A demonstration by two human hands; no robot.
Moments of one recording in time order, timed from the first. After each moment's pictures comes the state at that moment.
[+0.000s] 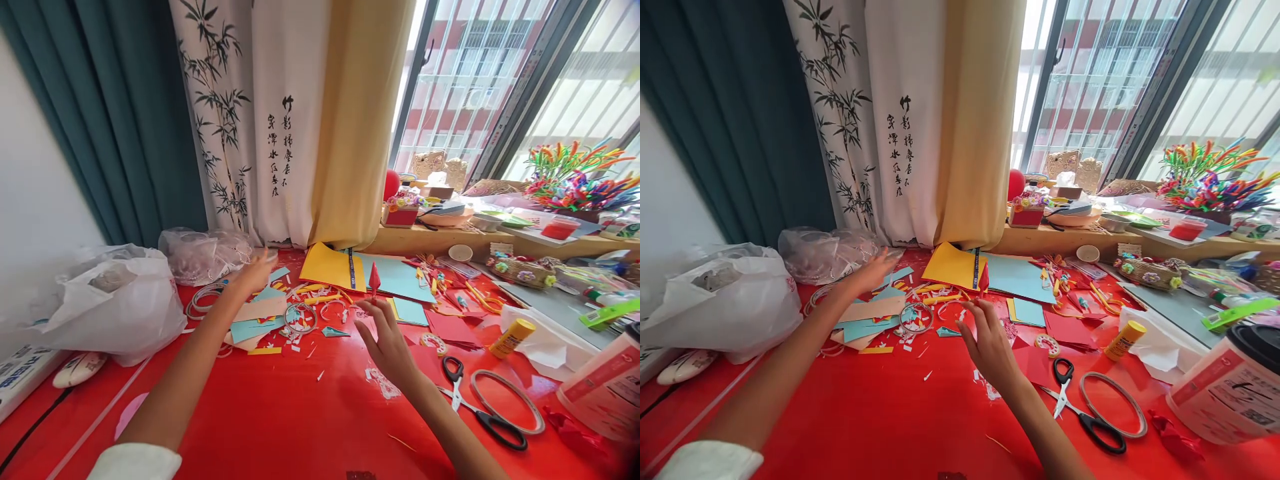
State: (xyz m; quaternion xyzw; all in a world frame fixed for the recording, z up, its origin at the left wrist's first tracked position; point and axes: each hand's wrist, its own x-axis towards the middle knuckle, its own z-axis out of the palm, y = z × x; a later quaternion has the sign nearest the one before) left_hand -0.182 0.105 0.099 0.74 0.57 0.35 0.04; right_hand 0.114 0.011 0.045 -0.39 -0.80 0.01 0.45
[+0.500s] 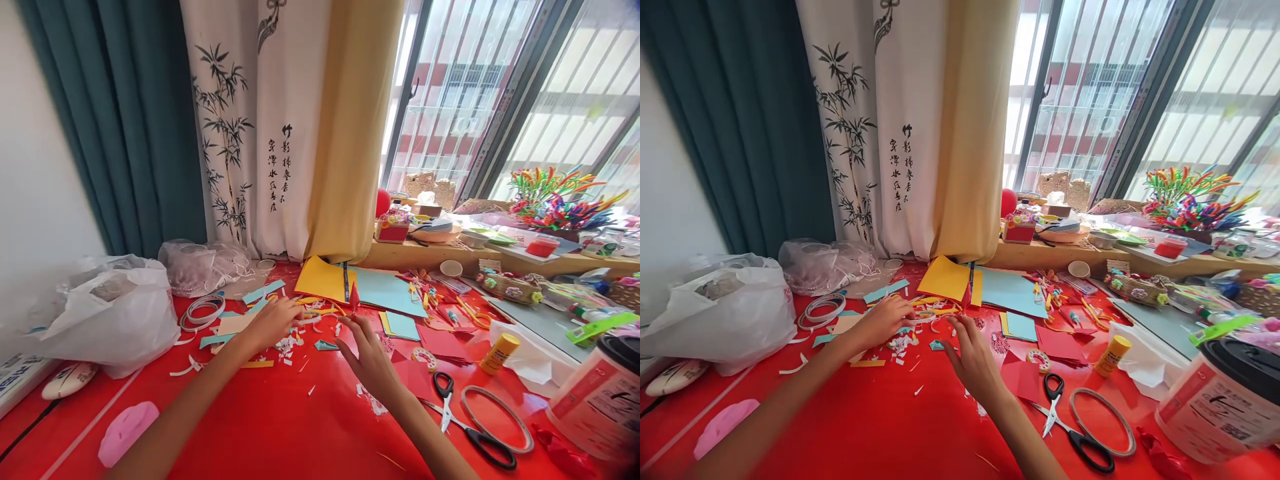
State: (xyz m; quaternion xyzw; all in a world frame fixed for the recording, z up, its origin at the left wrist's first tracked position) left_hand -0.123 0.042 0.075 0.87 0.45 0.18 -0.04; right_hand 0.109 0.015 0.034 -0.39 -0.83 0.01 0.40
